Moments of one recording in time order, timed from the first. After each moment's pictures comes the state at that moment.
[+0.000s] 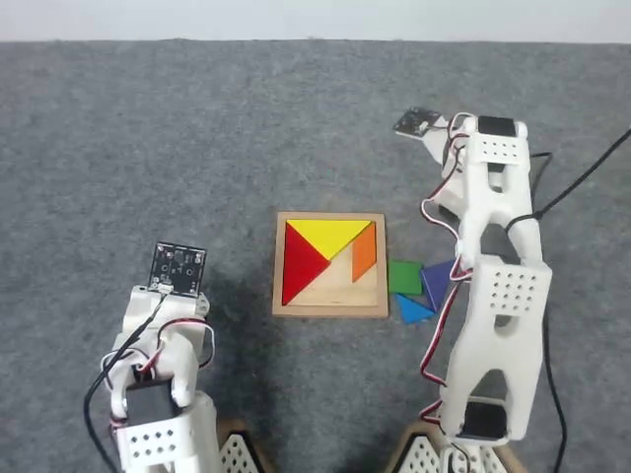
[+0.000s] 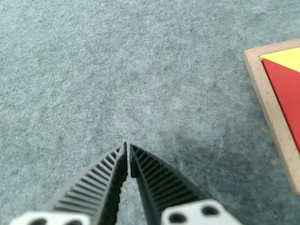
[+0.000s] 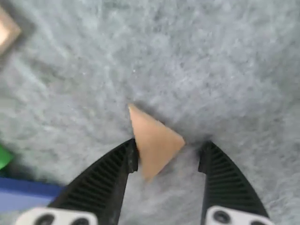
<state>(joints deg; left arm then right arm) -16.4 -103.1 96.8 59.9 -15.3 1.4 53.2 -42.7 83.7 56.8</state>
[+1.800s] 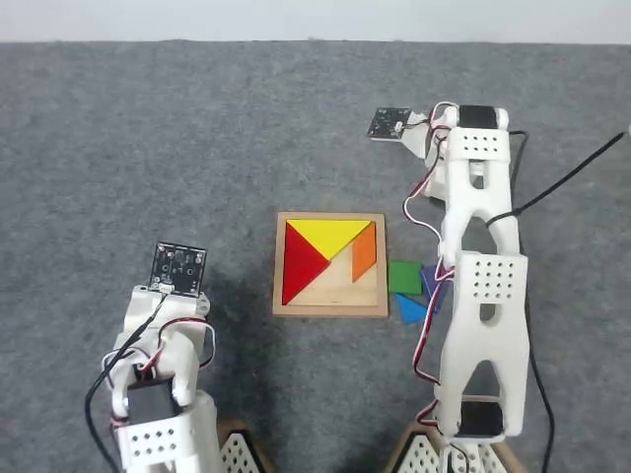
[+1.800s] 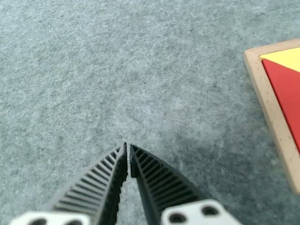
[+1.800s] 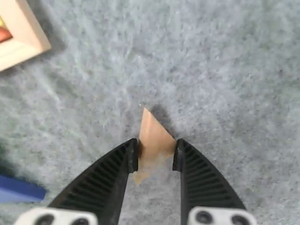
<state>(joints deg) -16.4 -103.1 96.8 59.9 -15.3 -2.5 62.1 -62.3 92.0 70.2</state>
